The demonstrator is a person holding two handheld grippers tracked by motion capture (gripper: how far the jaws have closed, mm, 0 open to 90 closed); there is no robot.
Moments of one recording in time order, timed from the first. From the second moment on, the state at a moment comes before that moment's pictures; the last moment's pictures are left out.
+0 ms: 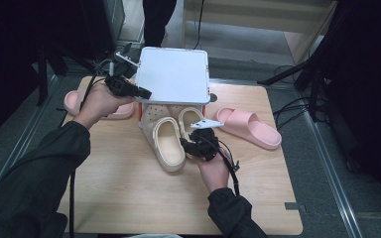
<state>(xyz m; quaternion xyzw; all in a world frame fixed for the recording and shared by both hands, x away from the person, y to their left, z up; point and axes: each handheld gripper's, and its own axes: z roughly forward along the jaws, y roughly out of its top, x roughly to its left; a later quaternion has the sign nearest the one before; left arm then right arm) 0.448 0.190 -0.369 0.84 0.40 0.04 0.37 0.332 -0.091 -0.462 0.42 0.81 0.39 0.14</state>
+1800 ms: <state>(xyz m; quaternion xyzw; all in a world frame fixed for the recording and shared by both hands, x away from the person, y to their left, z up) 0.447 0.183 -0.366 0.85 0.39 0.05 0.35 0.332 -0.023 -0.505 0.37 0.85 0.36 0.14</state>
